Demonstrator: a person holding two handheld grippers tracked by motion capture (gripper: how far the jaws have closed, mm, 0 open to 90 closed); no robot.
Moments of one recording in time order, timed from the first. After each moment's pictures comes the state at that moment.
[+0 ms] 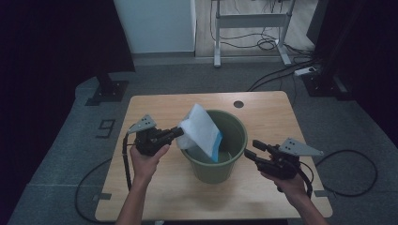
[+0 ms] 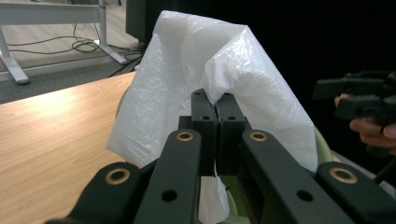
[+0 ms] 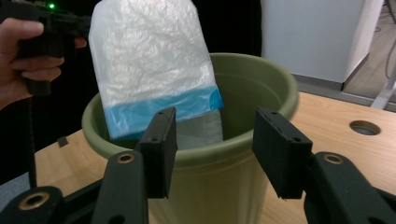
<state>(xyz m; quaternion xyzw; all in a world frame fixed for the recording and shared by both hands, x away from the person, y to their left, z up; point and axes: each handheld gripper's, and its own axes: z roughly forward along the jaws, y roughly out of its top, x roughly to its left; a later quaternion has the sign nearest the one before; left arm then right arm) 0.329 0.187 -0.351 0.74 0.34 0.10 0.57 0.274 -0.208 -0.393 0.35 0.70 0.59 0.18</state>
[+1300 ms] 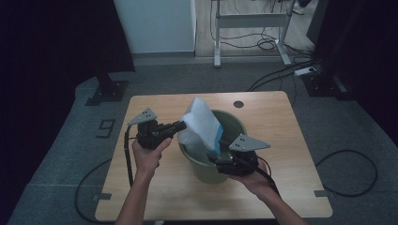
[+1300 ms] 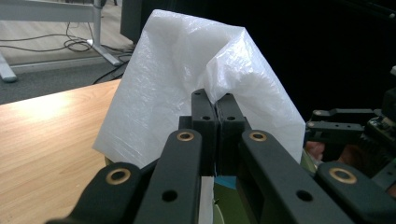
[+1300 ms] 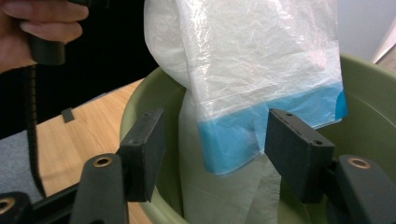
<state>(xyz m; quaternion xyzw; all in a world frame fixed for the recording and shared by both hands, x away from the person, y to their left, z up) 0.339 0.176 -0.338 0.73 0.34 0.09 0.58 0.286 -0.107 -0.384 0.31 0.77 0.53 0.18</state>
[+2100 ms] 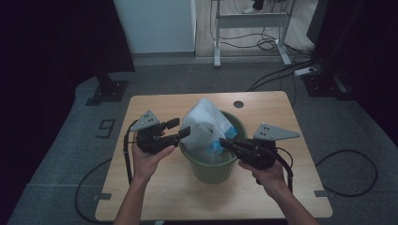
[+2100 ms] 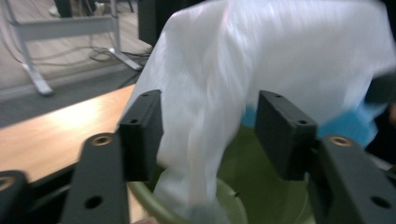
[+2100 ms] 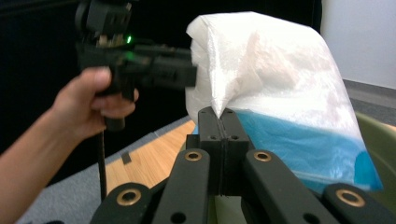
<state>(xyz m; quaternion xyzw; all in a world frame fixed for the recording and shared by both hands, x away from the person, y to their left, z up) 0.315 0.171 -0.330 0.76 0.32 0.16 0.55 0.279 -0.145 -0.334 0.29 0.72 0.62 0.11</state>
